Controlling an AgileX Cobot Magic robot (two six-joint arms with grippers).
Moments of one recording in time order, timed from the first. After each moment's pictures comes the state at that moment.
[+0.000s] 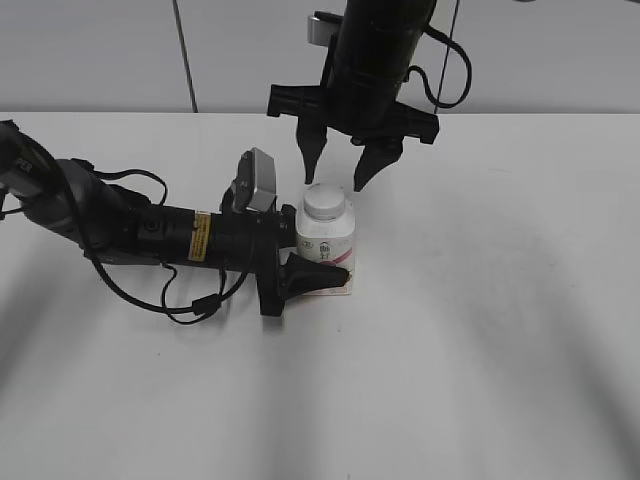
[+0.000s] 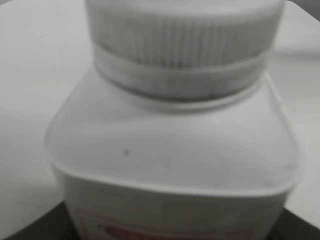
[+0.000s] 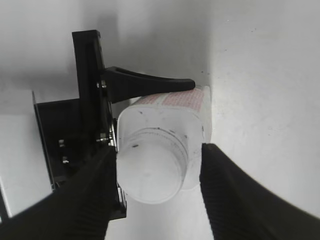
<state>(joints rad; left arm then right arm) -0.31 2.40 -1.26 1.43 -1.10 -0.56 0.58 2.17 -1.94 0.17 1.22 0.49</state>
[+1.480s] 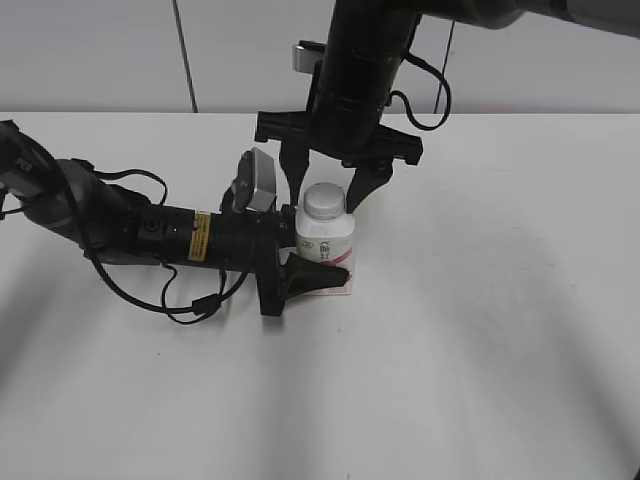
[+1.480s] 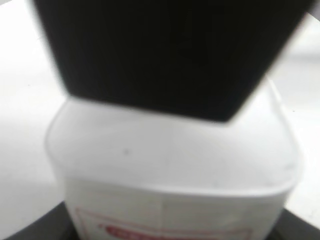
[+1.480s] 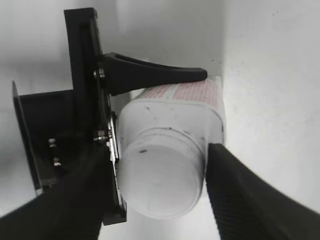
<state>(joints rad) -0.31 2.40 -1.26 1.43 -1.10 -0.56 0.60 2.22 -1.94 0.20 1.22 0.49</state>
